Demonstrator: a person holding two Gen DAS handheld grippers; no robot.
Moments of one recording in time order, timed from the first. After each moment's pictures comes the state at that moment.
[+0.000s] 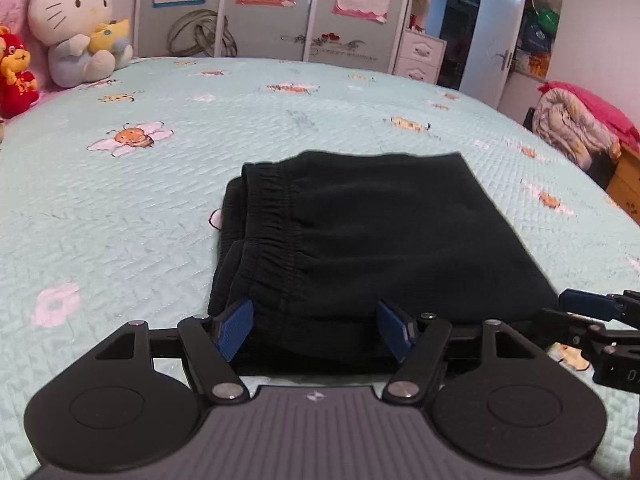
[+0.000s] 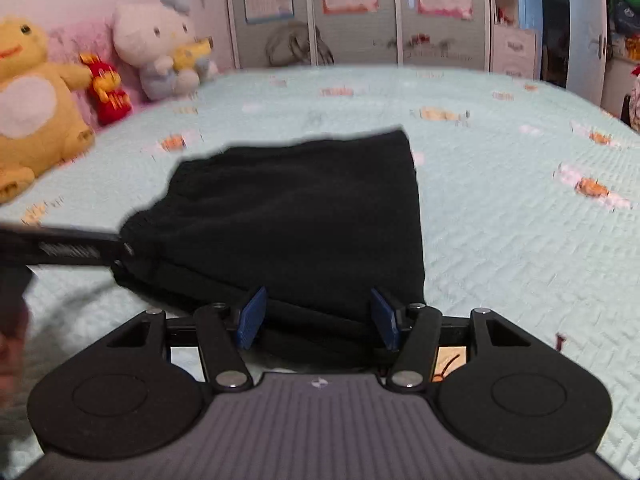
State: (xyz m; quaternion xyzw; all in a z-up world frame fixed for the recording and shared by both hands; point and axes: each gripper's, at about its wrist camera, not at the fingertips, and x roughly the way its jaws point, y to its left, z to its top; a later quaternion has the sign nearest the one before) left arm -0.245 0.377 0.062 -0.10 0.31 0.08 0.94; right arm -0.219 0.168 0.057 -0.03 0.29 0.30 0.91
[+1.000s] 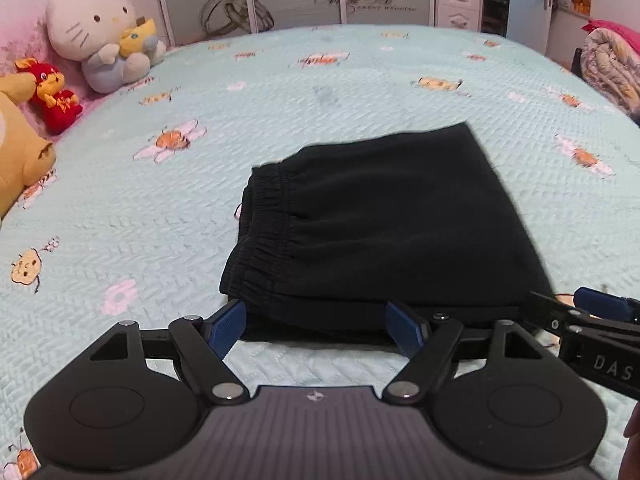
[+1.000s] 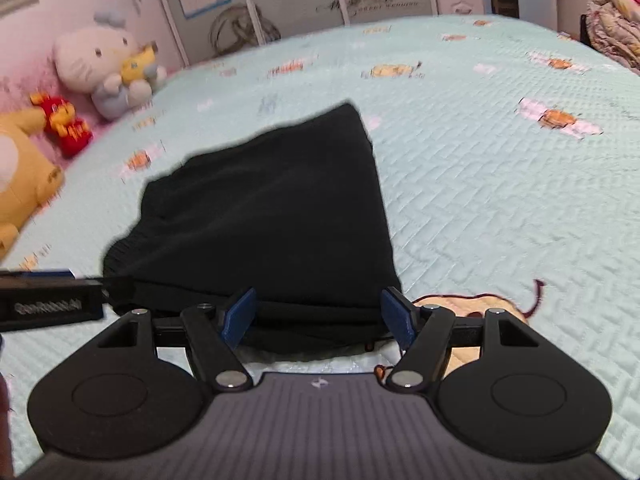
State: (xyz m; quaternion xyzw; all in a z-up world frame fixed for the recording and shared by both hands) left arm -0.245 0.313 0.120 -0.03 0.40 0.18 0.90; right arm -0.209 0.143 0.081 0.05 0.37 0.23 0.90
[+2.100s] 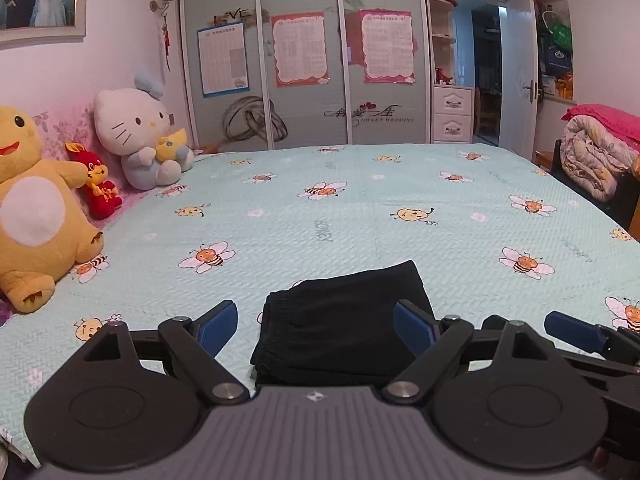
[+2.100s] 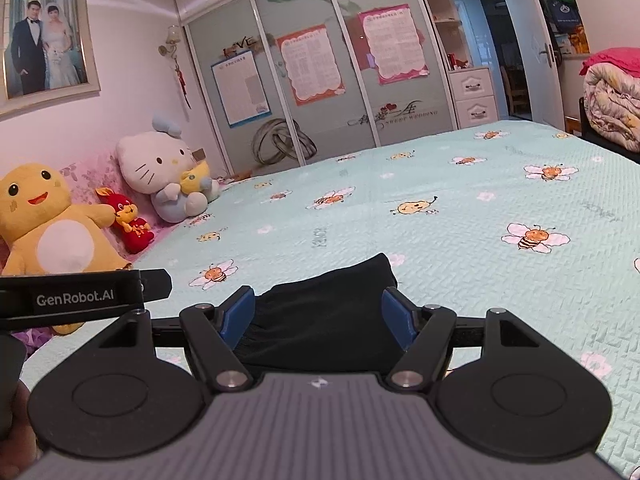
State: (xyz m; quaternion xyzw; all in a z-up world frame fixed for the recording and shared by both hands) left arm -0.344 0.246 0.261 -0.01 0.25 0.20 0.95; right arm -0.313 0.087 0.219 0.10 0.22 0.27 0.93
